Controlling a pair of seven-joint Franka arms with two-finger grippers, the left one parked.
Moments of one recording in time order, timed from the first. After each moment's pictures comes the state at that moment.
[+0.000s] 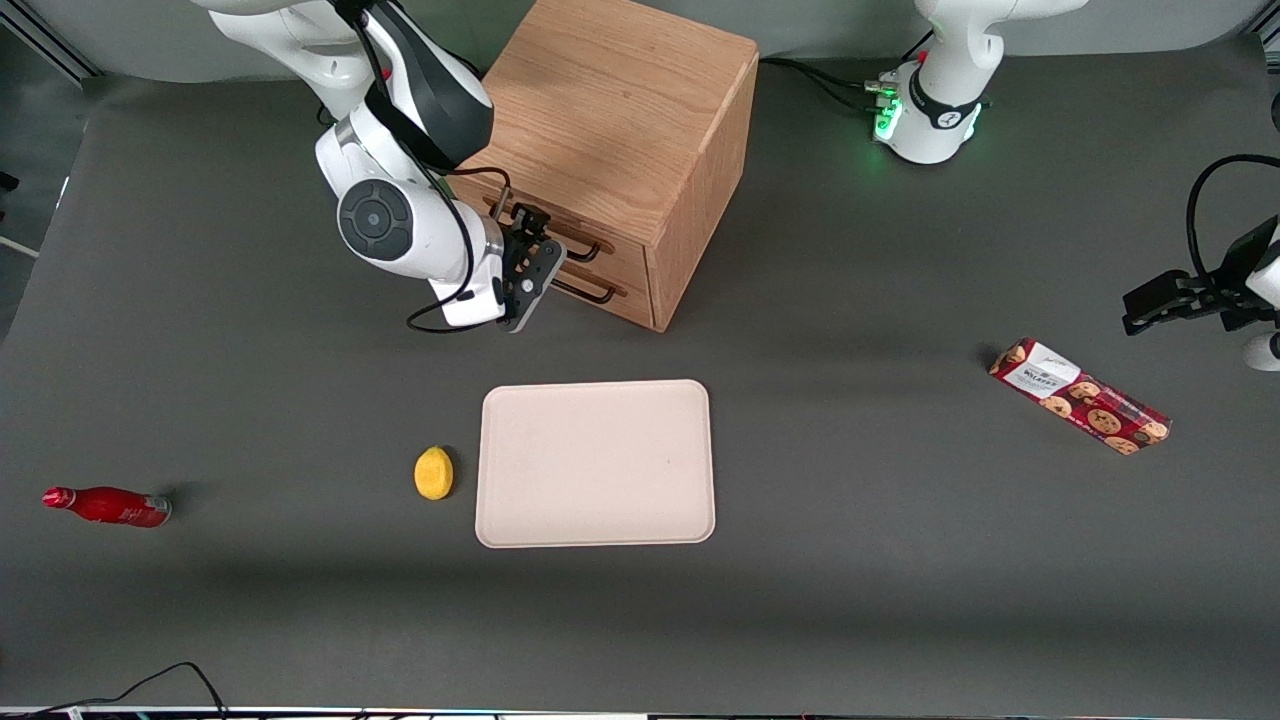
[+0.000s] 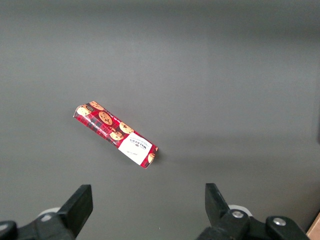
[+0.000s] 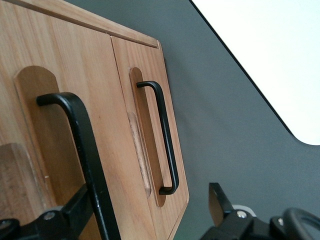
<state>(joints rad) -0.02 0.21 0.61 -1.91 0.23 1.86 -0.41</state>
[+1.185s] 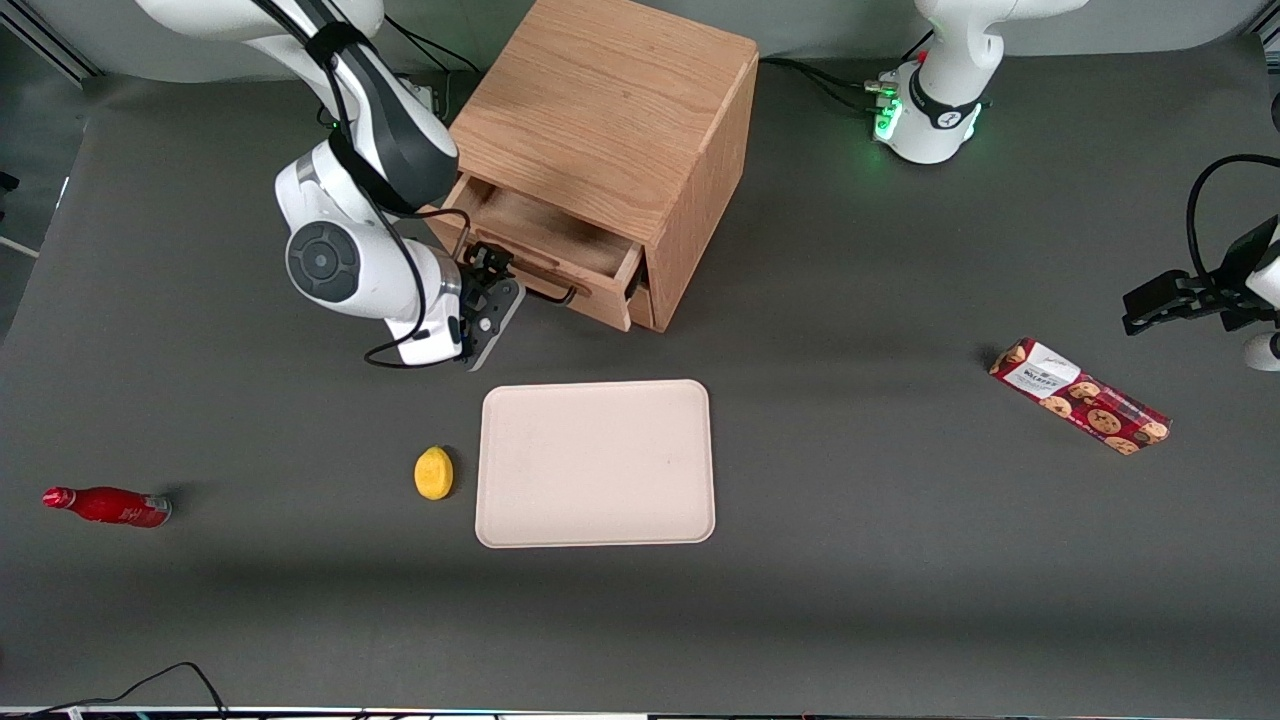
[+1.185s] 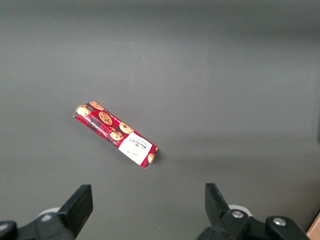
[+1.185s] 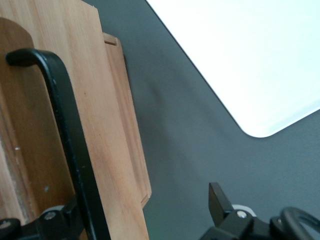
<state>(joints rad) -0.03 0.25 0.51 -1.88 0.17 1.88 -0.51</state>
